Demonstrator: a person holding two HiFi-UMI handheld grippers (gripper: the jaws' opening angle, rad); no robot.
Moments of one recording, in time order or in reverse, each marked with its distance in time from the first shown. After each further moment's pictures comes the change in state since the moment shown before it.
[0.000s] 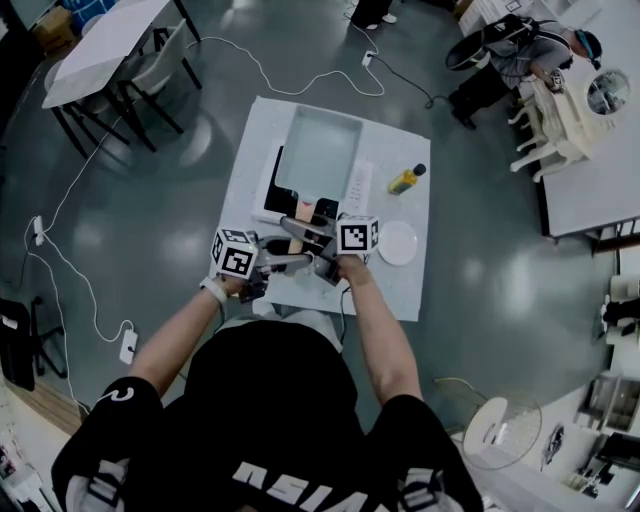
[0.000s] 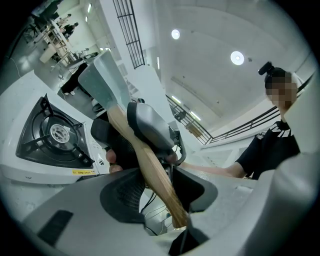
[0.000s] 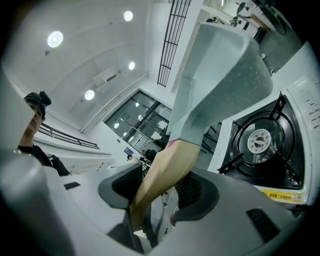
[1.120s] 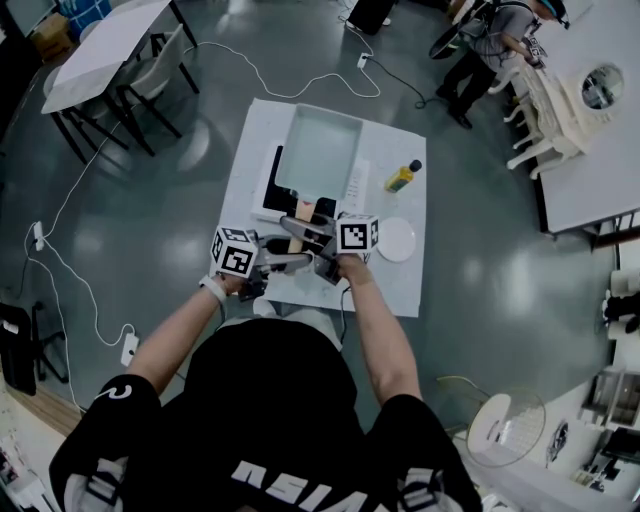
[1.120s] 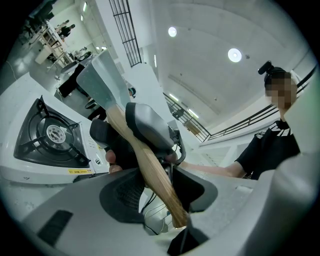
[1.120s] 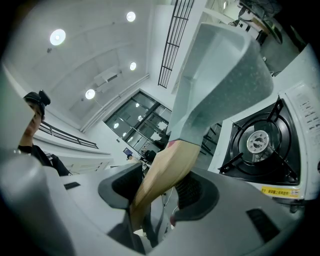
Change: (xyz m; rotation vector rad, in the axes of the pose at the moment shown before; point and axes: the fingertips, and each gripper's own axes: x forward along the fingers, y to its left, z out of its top) left arm 0.000 -0.014 -0.001 0.033 0.022 -0.020; right arm -0.003 0.015 -0.001 -0.001 -0.018 -0.002
